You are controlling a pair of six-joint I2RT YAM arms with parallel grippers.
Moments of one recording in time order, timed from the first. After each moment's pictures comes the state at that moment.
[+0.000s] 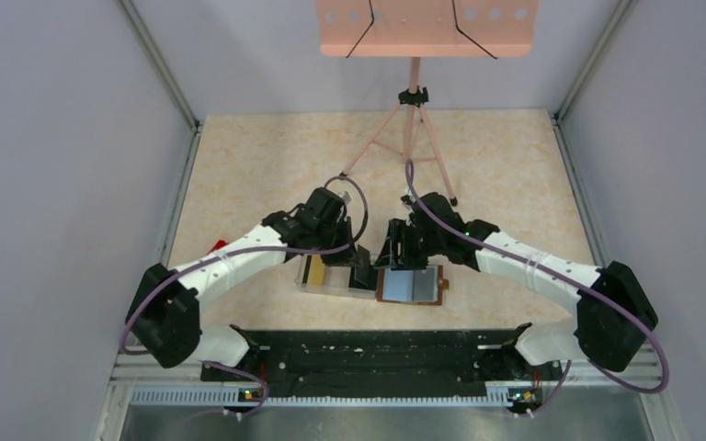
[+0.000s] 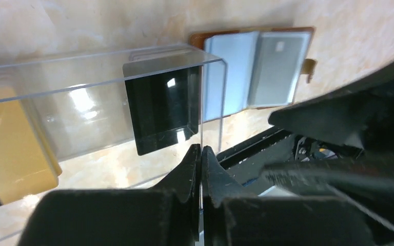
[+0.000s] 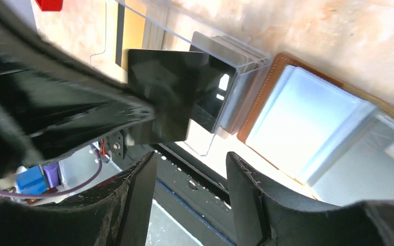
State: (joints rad) left arm -0.69 1.43 0.95 -0.51 0.26 -0.78; right arm 0.76 1.35 0.86 -0.33 -0.30 0.78
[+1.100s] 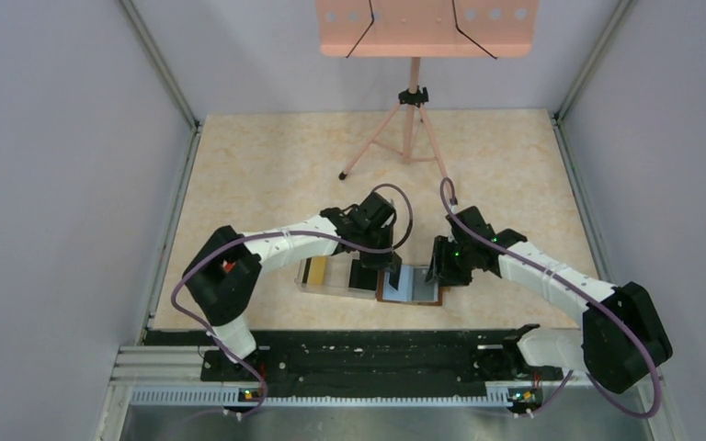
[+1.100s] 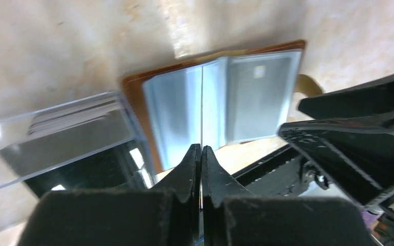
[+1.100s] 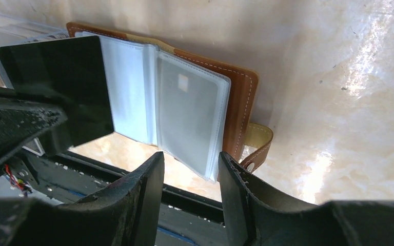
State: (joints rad) left arm -0.87 1.73 1.18 -0.43 0.19 -0.81; right arm 0.51 1.22 0.67 -0.57 -0.20 0.64
